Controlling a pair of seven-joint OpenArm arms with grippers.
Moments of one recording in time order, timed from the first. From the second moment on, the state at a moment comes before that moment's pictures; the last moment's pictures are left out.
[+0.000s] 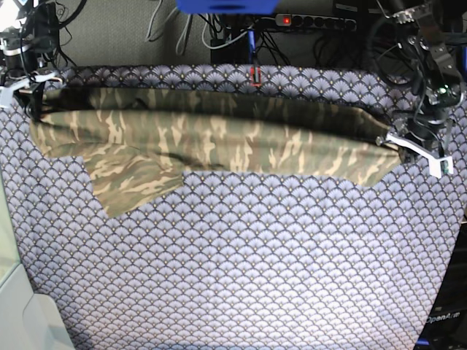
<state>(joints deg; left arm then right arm) 11.2 -9.3 -31.1 100.3 -20.1 -13.7 44.9 -23.8 3.8 51.1 91.9 17.6 40.6 -16.3</state>
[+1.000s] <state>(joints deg) 13.9 -6.3 -37.6 99.1 -19.4 -23.4 45.0 -24.0 7.3 62.0 91.8 17.6 40.1 -18.4</state>
